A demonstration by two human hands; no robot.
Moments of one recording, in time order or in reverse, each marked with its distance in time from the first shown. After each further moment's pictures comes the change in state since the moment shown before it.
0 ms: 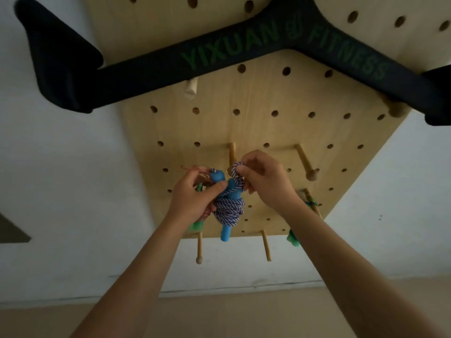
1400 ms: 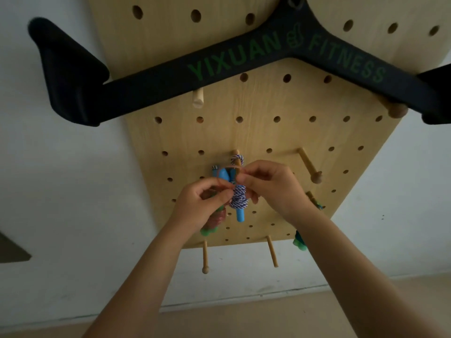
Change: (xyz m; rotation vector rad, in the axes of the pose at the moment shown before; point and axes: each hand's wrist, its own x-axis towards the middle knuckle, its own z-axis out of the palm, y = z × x) left_hand -0.011 0.022 -0.013 -0.108 -0.272 0.063; right_hand -0.018 -0.035 -0.001 0.075 -0.061 0.072
